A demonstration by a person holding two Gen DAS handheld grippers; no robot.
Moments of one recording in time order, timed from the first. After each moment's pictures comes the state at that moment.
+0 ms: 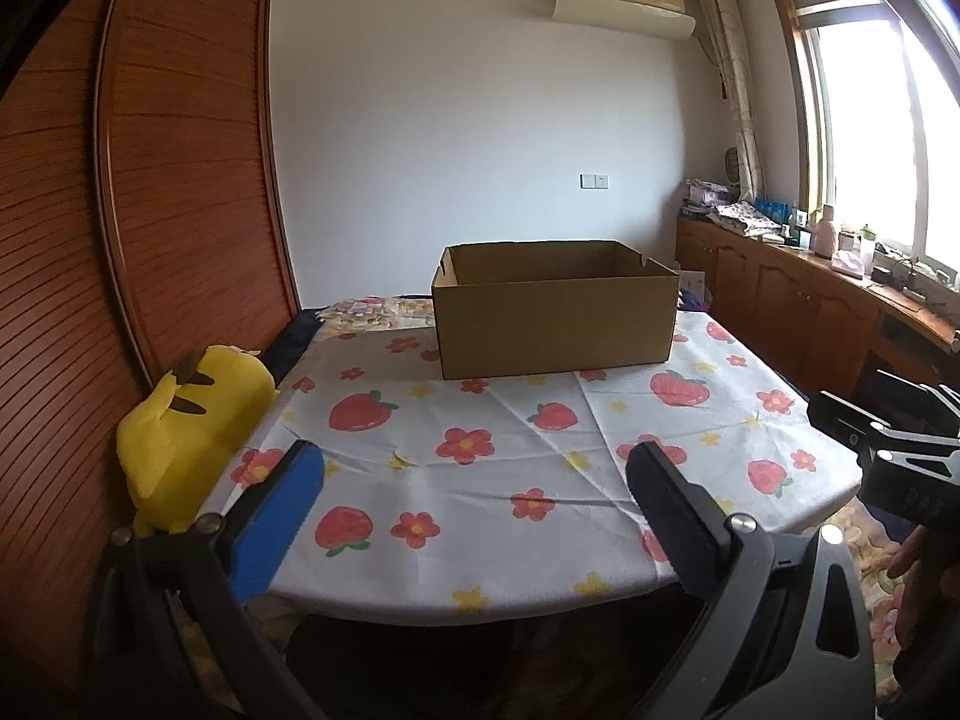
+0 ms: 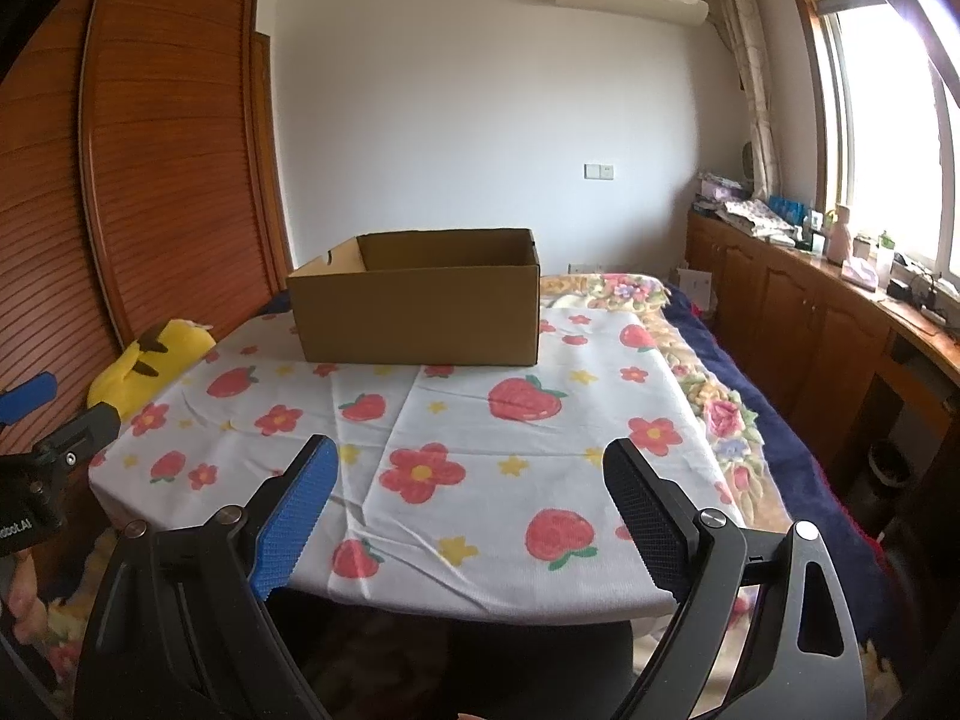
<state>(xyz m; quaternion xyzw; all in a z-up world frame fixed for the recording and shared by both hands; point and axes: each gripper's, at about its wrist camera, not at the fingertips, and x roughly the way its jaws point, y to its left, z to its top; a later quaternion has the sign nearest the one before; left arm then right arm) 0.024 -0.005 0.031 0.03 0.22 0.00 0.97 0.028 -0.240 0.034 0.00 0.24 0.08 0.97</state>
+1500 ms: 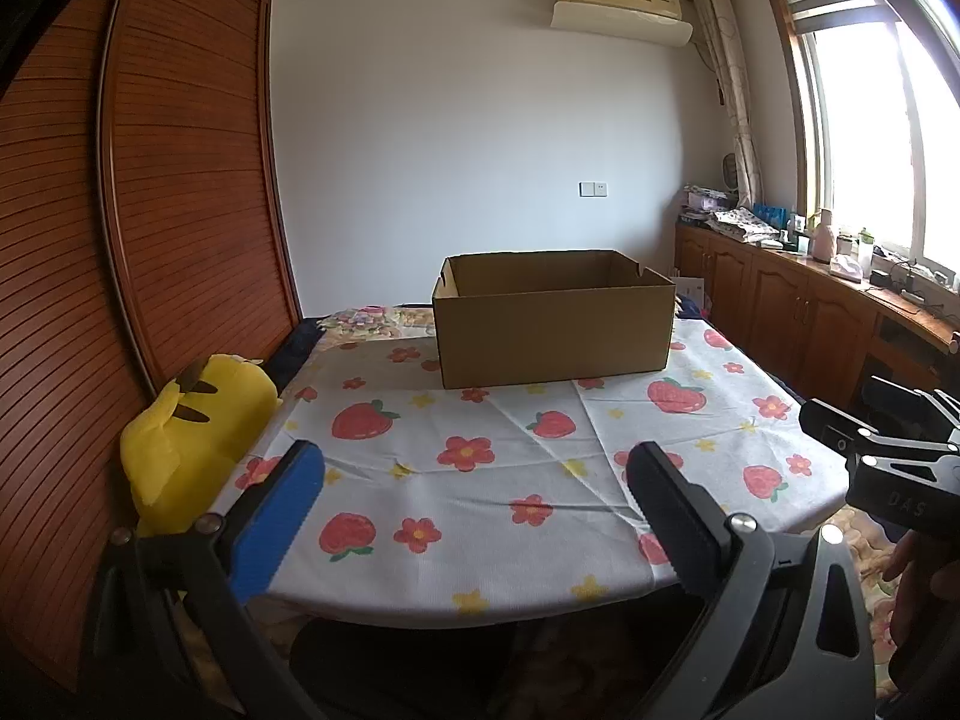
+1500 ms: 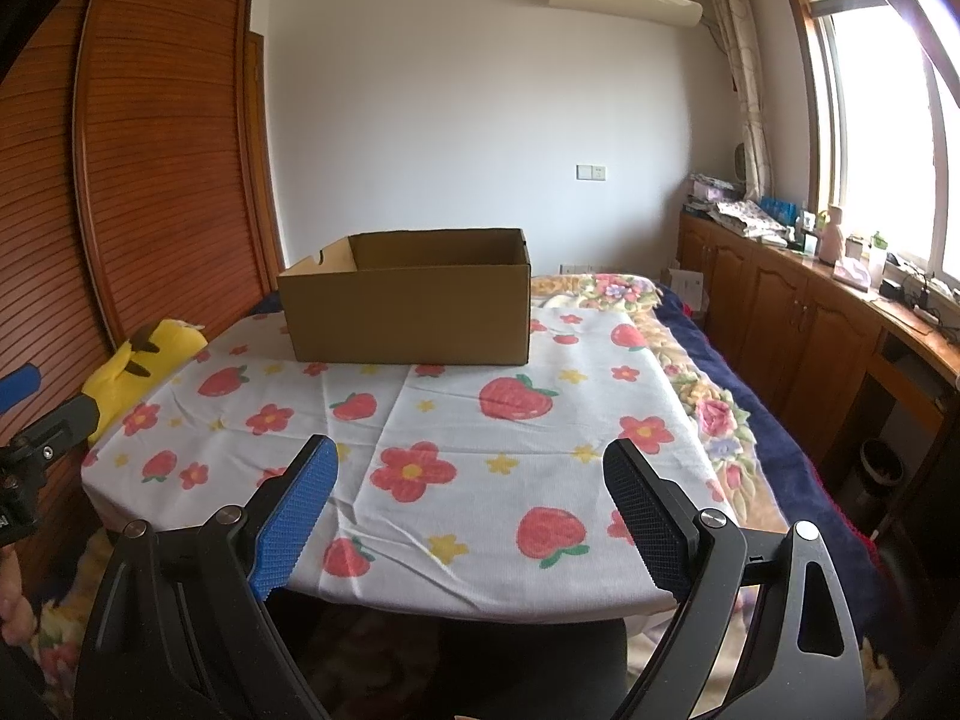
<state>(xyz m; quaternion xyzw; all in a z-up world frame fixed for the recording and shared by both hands) 0.020 -0.006 0.036 0.03 0.22 0.00 0.98 0.028 -0.242 0.031 0.00 0.24 0.07 0.97</state>
